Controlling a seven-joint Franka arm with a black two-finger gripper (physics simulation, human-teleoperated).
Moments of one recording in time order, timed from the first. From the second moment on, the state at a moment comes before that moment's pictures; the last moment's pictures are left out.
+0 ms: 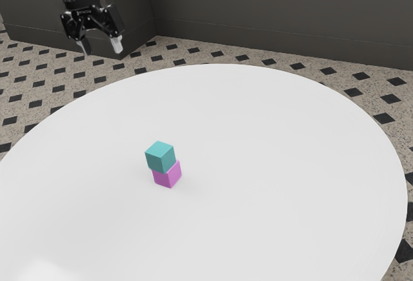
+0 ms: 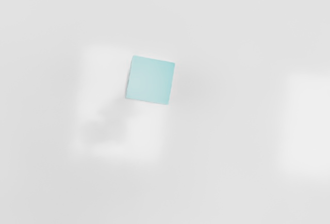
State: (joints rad) arm -0.03 0.12 0.20 -1.28 -0.18 1.39 0.02
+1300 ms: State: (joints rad) arm 0.05 0.21 -0.04 -2.01 -0.03 2.21 -0.03
